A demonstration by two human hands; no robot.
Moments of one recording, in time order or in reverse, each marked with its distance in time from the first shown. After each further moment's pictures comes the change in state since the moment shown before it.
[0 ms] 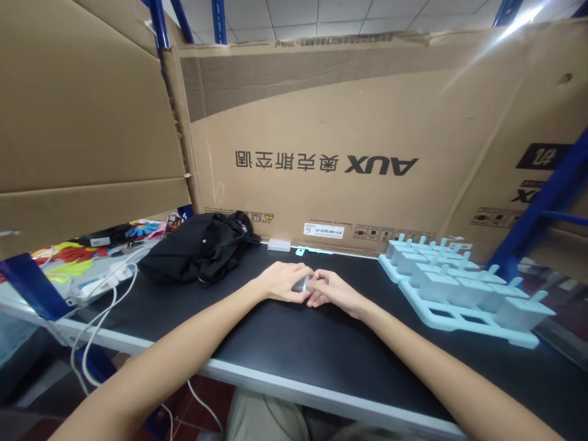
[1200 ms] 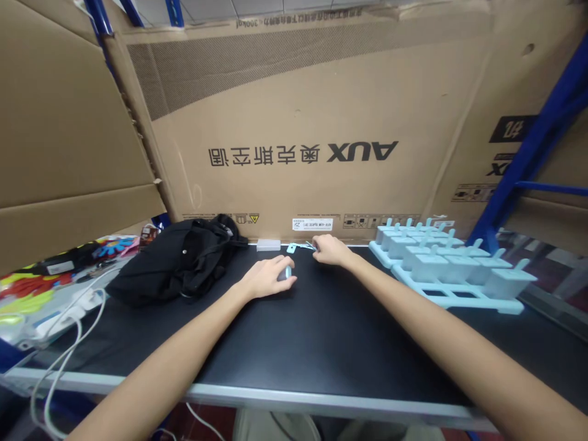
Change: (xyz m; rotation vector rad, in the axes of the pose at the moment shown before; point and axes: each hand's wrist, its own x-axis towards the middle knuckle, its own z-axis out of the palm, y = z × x) left_hand -0.004 -0.020 0.001 -0.124 0.016 -0.187; right_hand 0.071 -0.021 -0.069 -1.372 0.332 -0.058
